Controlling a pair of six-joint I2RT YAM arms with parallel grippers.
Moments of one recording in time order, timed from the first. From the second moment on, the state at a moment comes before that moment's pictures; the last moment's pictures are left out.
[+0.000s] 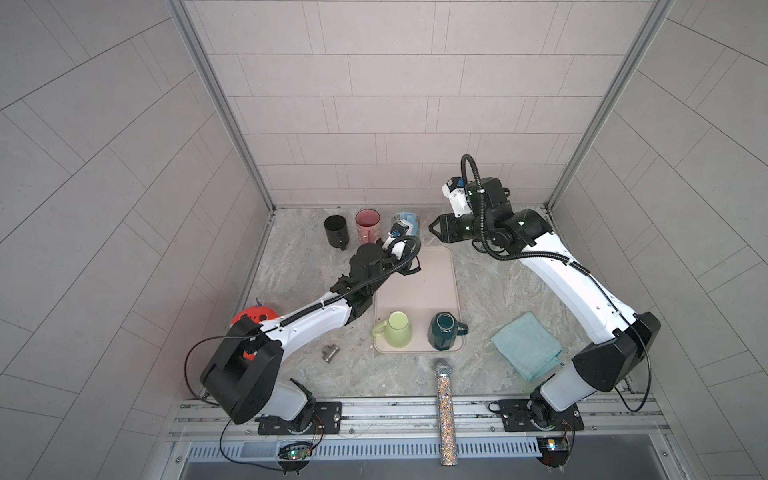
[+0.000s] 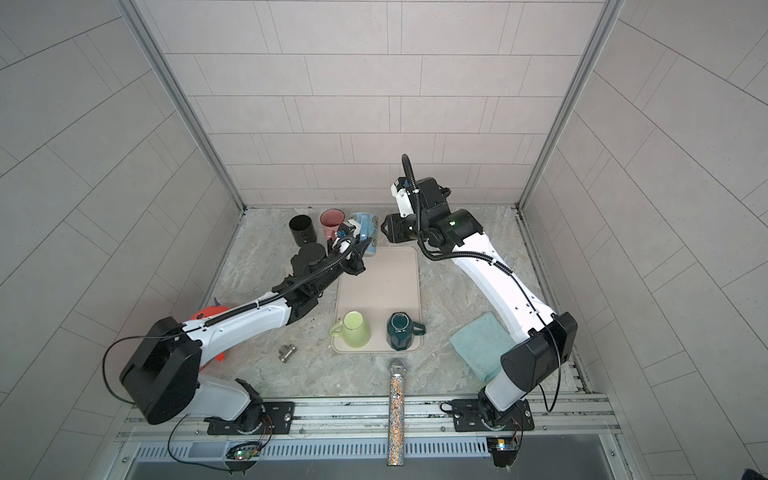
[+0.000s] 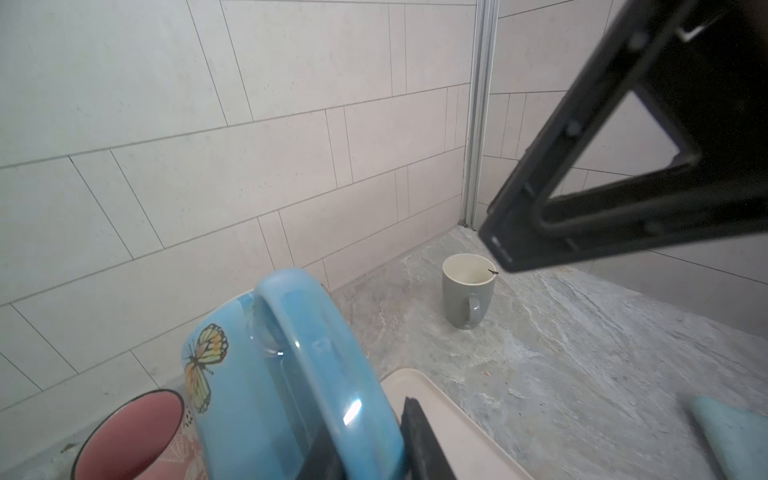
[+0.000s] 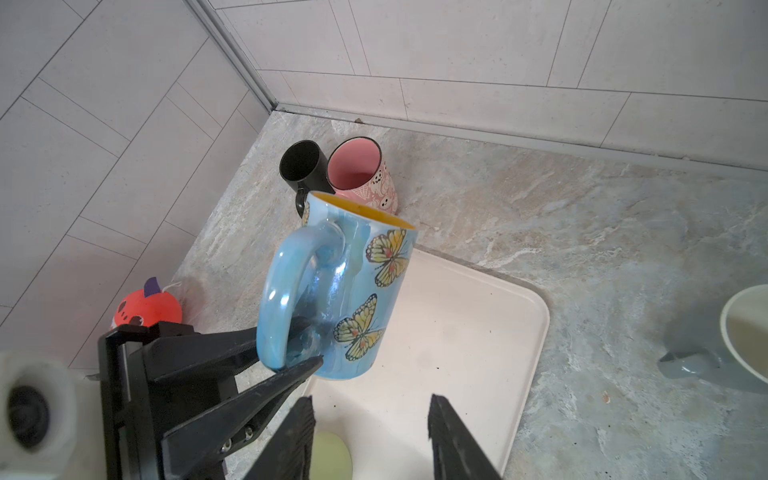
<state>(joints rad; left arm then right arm) -0.67 1.47 0.86 0.59 -0.05 0.16 0.49 1.59 1.76 -0.83 -0.15 0.30</state>
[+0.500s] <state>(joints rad) -0.79 1.61 0.86 0.88 -0.26 0.43 0.49 1.65 1.85 -0.84 -0.13 0.34</state>
